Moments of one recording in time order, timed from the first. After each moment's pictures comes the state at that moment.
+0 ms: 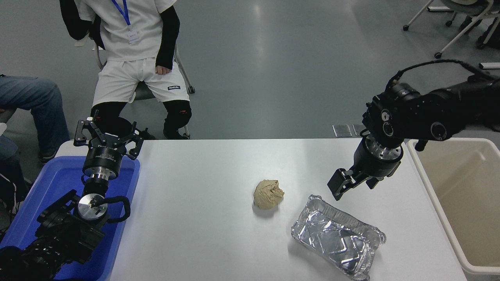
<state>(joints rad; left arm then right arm) -0.65 0.17 -0.93 -0.29 -0.23 -0.69 -0.38 1.70 -0.24 -1.00 1.15 -0.65 0.66 0.07</state>
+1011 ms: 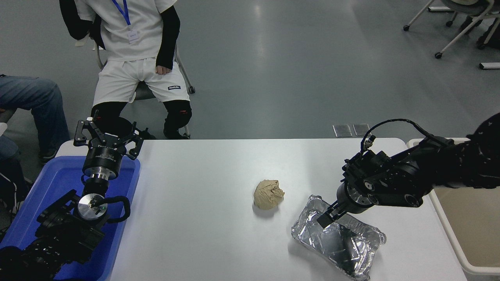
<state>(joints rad) -0.65 0.17 -0.93 -0.29 -0.23 -0.69 -0.38 1.38 -0.16 -0.99 1.03 -0.99 0.27 0.07</state>
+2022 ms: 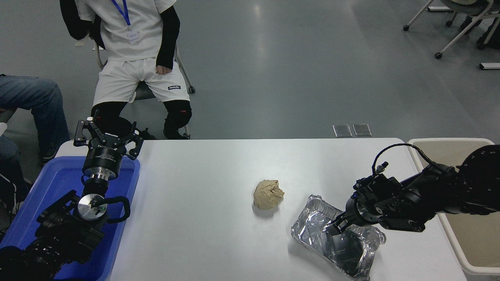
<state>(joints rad) -0.65 0.17 -0.93 -0.29 -0.23 -0.69 -0.38 1.22 -0.16 -1.04 0.93 -1.00 0.08 0.07</state>
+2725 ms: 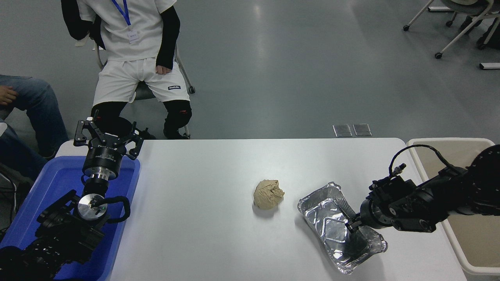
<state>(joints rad) -0.65 0.17 -0.93 -0.29 -0.23 -0.69 -0.38 1.25 -0.21 -1.10 0.98 -0.86 0.07 0.08</state>
